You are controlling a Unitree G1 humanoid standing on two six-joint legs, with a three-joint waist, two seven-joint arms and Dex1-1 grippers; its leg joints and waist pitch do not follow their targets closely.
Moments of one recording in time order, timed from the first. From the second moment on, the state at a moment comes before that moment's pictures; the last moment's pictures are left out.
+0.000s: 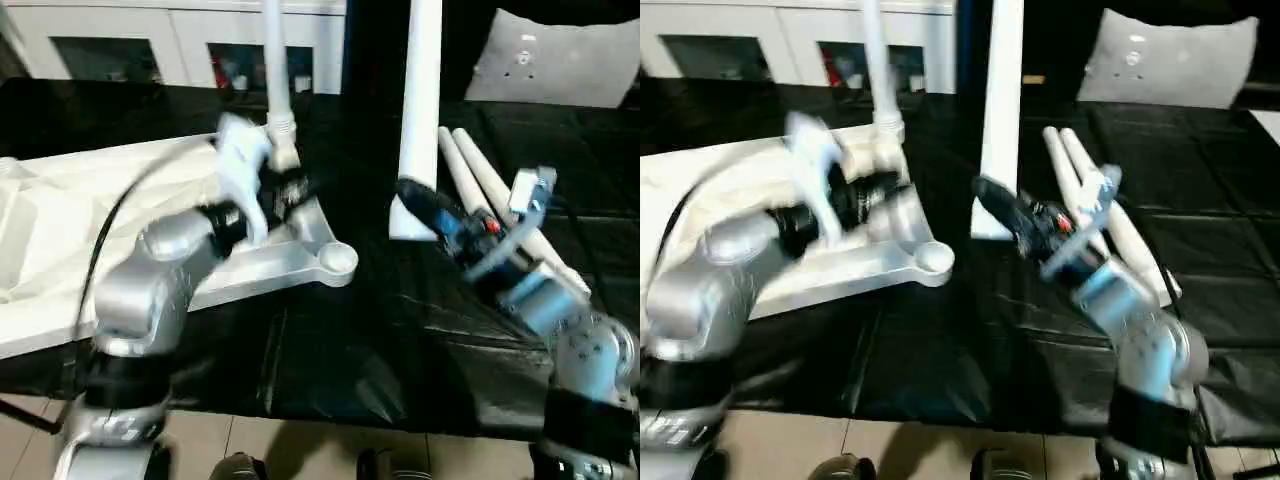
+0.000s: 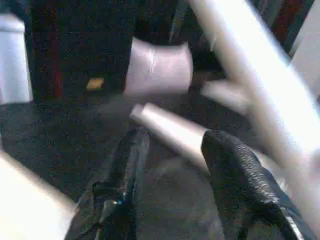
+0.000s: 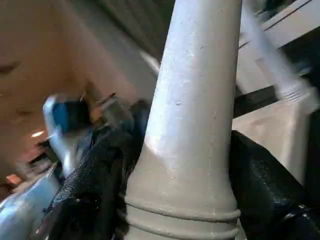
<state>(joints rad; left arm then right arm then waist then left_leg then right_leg) -0.59 0.16 0.14 -0.15 -0.48 0.72 -0.51 -0.33 -0.10 -0.35 -0.16 0.79 0.87 0.76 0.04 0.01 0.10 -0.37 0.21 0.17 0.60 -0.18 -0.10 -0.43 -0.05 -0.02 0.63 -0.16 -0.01</state>
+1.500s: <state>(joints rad) -0.55 0.15 0.05 -0.17 -0.70 0.74 -0.64 -0.27 -0.28 0.02 -0.20 0.62 0.64 0.90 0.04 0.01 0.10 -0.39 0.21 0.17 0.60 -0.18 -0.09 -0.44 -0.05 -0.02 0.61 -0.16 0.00</state>
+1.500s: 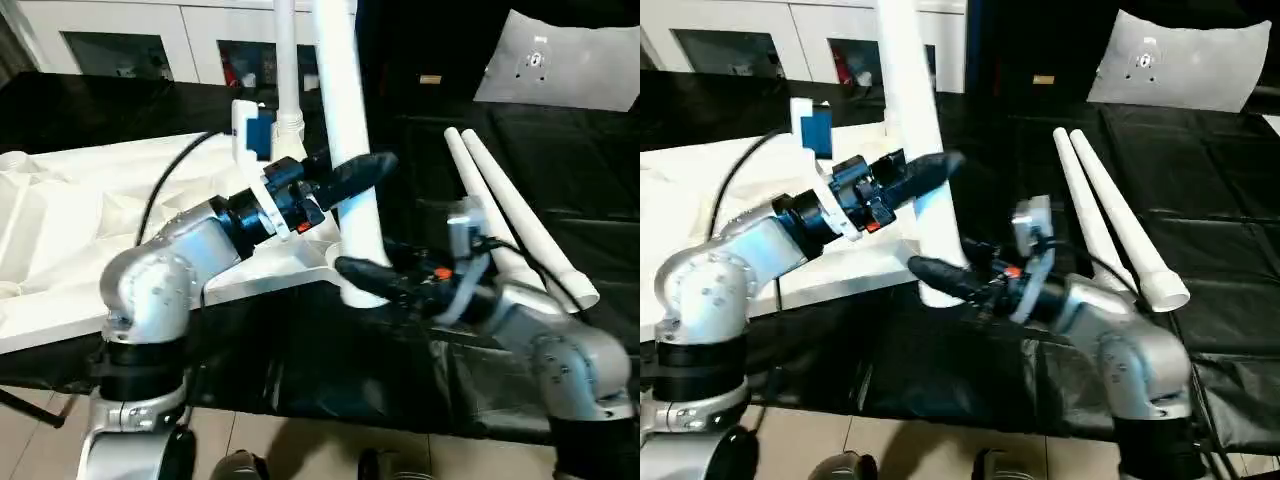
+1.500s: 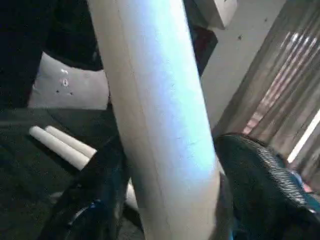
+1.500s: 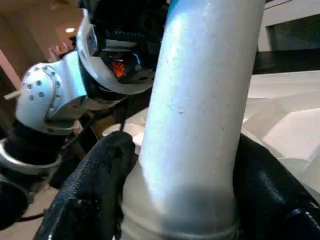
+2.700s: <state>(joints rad) -0.53 0.15 0.03 -0.10 -0.64 0.63 -0.58 -0.35 -0.32 0.10 -0.07 0.46 0.47 0.84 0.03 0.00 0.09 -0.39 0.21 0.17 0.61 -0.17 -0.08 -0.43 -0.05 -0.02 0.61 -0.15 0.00</state>
